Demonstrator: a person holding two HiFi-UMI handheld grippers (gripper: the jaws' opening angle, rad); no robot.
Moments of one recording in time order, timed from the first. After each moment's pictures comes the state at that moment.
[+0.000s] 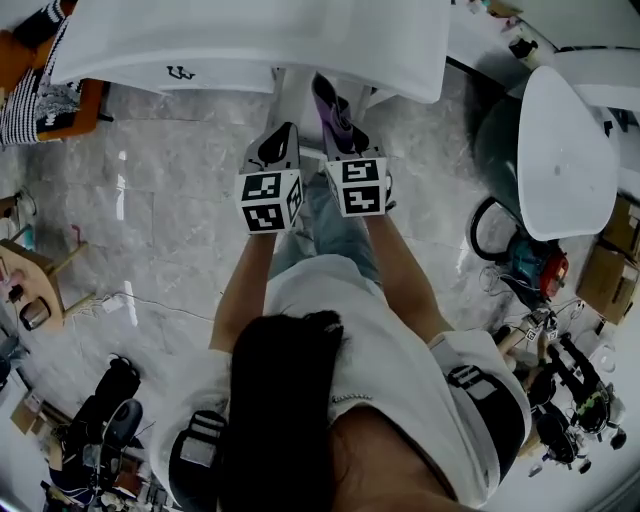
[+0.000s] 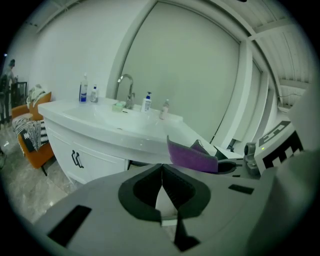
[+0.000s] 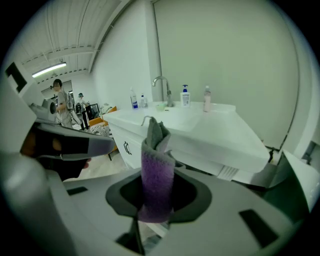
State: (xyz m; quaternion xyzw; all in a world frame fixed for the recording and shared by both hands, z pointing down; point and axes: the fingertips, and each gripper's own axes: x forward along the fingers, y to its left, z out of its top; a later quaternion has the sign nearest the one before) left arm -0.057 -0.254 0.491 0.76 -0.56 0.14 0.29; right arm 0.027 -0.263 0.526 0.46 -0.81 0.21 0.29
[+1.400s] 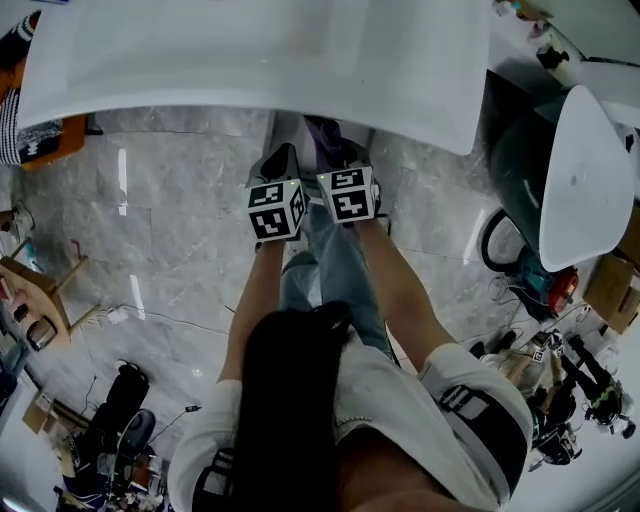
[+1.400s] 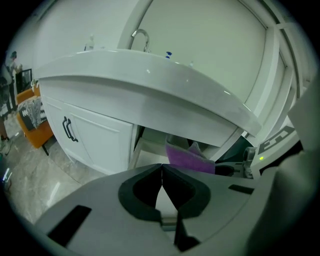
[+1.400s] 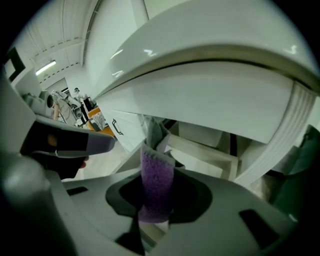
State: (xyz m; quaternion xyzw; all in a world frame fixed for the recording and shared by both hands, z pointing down) left arm -0.065 -0.309 0.652 0.70 -0.57 0.20 0.38; right arm 0.011 -0.314 0.693 0.42 -0.79 0.28 0.34
